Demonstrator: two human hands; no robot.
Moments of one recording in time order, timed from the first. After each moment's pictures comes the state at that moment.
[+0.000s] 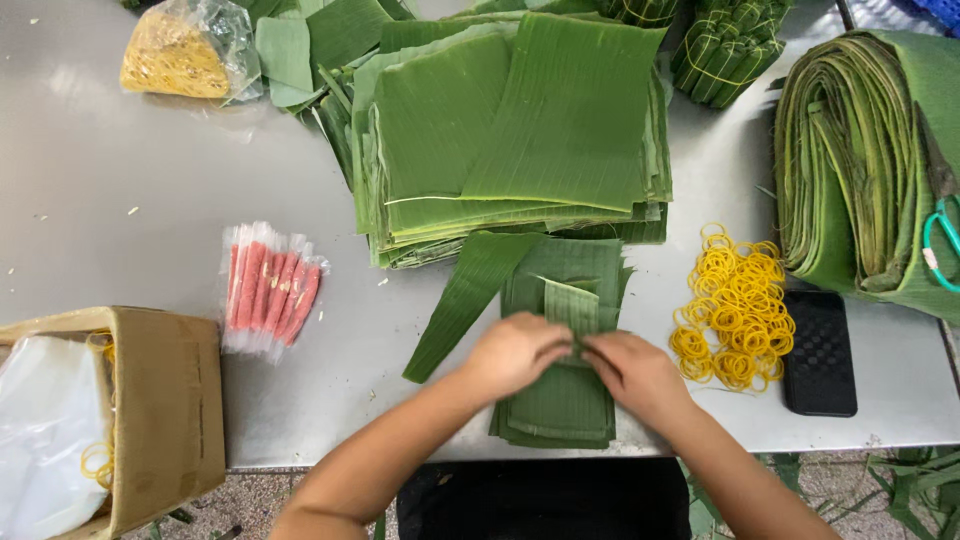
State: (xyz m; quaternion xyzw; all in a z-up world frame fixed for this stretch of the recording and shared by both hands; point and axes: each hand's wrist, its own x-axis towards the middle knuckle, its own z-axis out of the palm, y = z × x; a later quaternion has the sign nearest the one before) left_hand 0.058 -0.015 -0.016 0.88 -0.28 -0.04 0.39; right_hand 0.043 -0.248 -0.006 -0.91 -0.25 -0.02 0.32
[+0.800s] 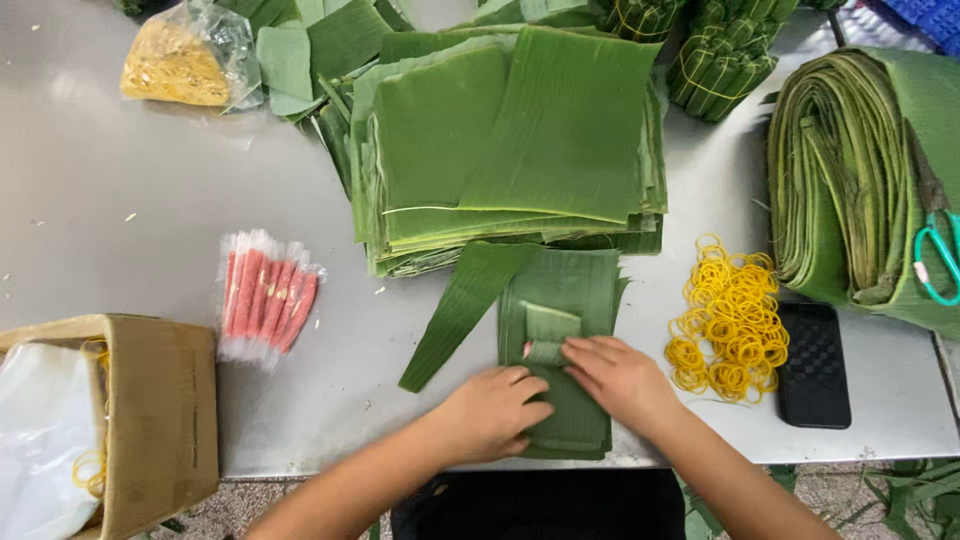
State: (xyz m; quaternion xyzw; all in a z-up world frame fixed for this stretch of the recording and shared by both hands) left_hand 0.010 0.010 0.017 0.85 -0.44 -0.02 0.29; right_hand 0.051 -0.244 -0.013 -0.89 -0.35 -0.05 0.28
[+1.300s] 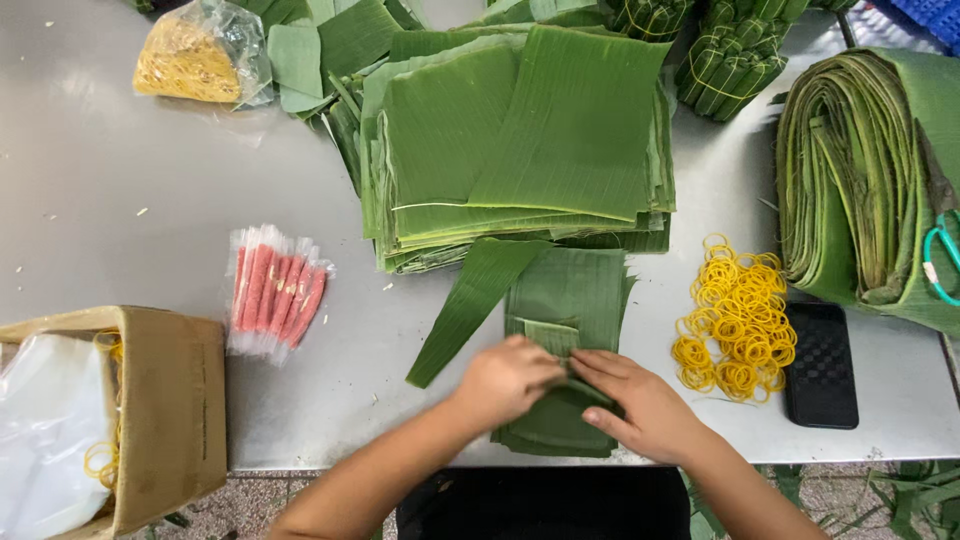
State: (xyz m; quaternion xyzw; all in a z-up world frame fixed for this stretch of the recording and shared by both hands) left_hand 0.026 -0.002 -0.020 0.88 -0.31 0.03 0.37; right_hand 0.035 -0.263 0.007 -0.85 -0.35 0.15 0.37
